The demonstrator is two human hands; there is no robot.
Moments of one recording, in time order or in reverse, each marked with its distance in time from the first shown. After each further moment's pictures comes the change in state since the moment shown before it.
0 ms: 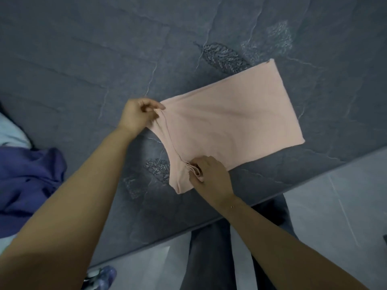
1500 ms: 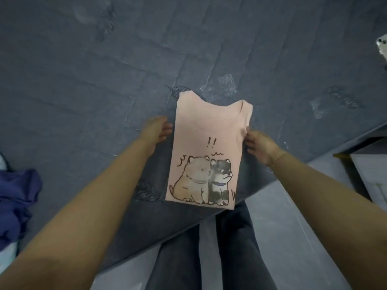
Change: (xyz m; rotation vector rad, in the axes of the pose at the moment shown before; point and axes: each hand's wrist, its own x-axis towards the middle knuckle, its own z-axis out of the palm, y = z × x) left_hand -0.027 0.129 0.071 -0.538 -0.039 -0.437; right_hand 0.050 0.093 -0.223 0.851 0.146 0.867
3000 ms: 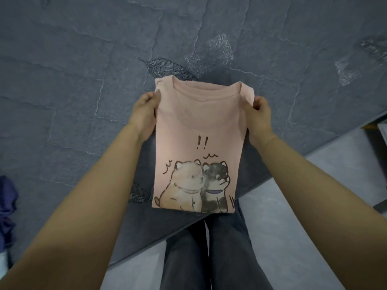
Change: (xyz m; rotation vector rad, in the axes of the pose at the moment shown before) left_hand 0.086 -0.021 0.040 -0.219 -0.069 0.166; right_hand 0.072 0.018 0.010 0.157 0.260 -0.265
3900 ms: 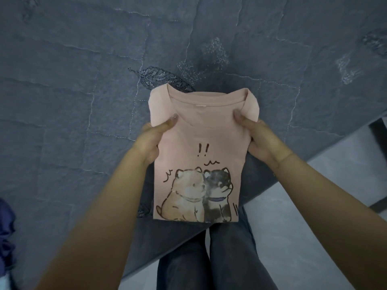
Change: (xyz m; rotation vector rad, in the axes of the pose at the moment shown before) left_hand -0.014 -0.019 0.012 0.018 -0.033 -0.258; right_hand -0.004 0.004 -0.023 0.363 -0.431 0.342
